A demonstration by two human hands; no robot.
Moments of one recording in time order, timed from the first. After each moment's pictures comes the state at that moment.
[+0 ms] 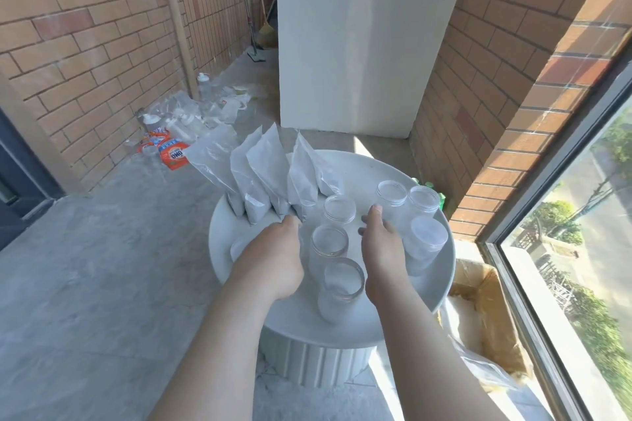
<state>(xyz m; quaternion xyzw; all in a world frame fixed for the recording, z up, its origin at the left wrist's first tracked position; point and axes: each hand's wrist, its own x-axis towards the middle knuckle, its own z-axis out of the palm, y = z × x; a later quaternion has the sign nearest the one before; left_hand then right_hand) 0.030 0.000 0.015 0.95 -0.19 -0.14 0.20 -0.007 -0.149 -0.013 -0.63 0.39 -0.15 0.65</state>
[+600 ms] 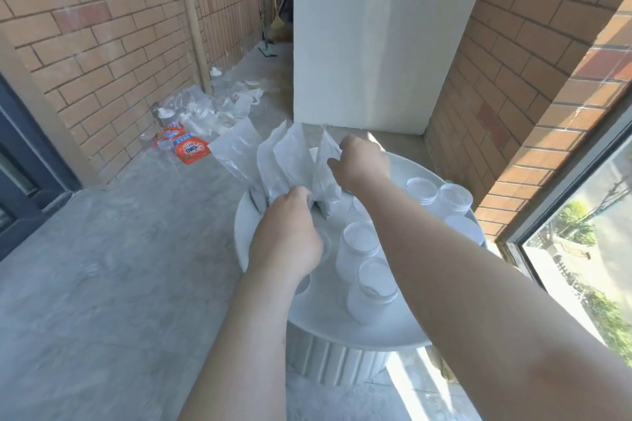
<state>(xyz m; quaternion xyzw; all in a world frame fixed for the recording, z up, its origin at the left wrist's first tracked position) 0.048 0.016 0.026 0.93 -0.13 -0.04 0.33 0.139 -0.153 0.016 -0.96 0.19 -0.11 0.15</state>
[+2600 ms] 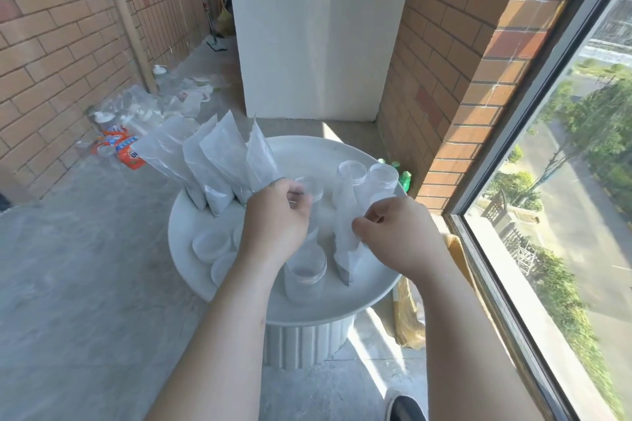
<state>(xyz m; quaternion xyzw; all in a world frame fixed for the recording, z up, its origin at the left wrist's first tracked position) 0.022 -0.060 0.012 0.86 -0.16 -0.02 0.48 -0.079 -0.201 0.034 -0.90 0.28 -0.10 0.31</state>
